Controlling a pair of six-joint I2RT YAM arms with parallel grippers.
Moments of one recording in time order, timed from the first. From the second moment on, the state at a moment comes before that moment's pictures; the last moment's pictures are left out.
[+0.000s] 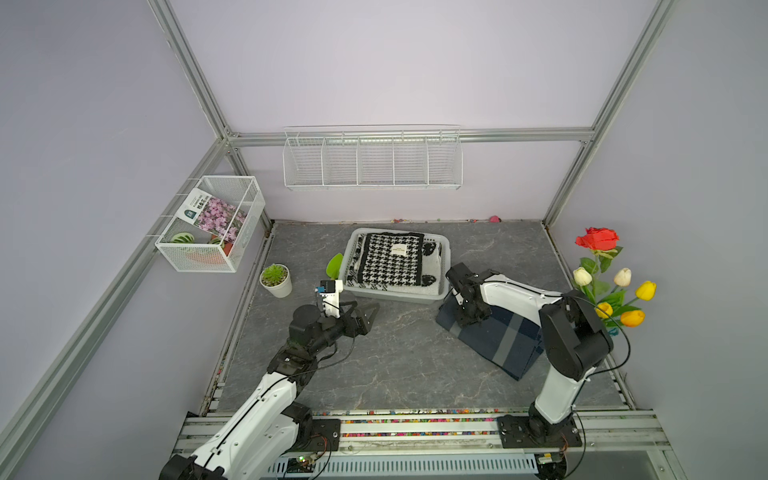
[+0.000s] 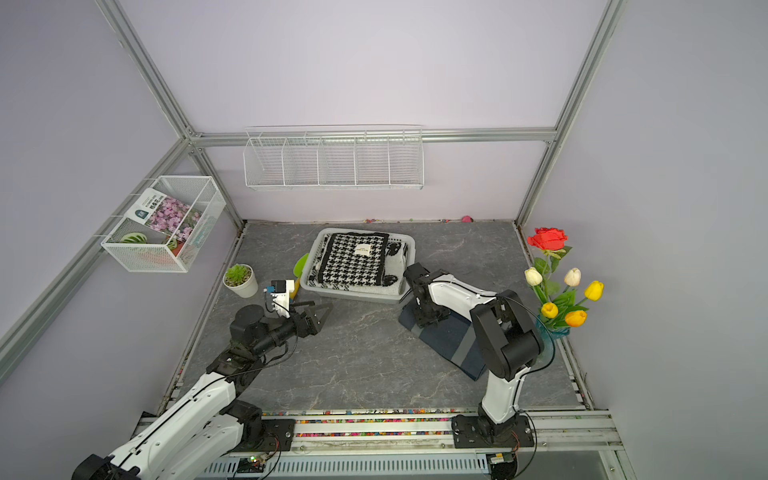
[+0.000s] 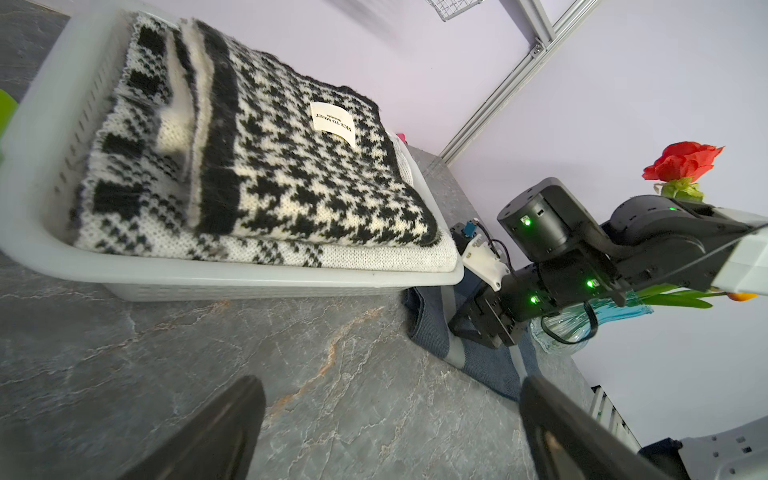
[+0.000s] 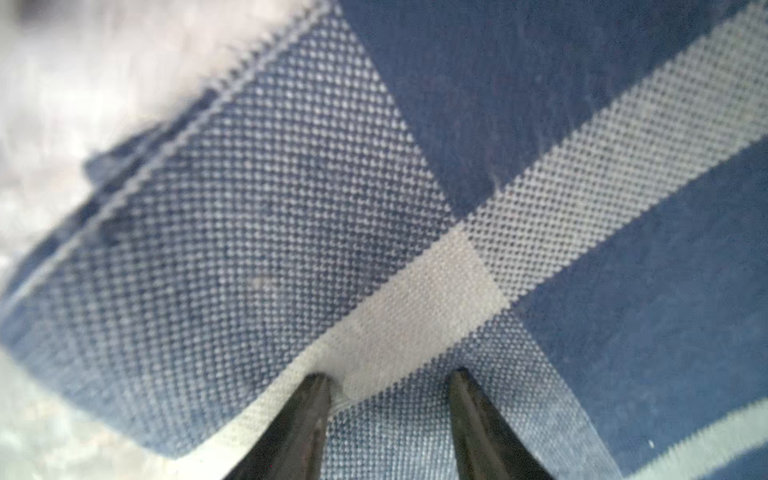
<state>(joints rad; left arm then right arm) -0.39 0.82 0.35 0.22 0.42 -0.54 0.53 1.80 1.16 -0.88 0.16 0.17</state>
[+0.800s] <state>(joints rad) -0.53 1.40 0.50 0.48 0.41 -0.57 0.83 1.52 0.88 -0.77 0.05 0.24</state>
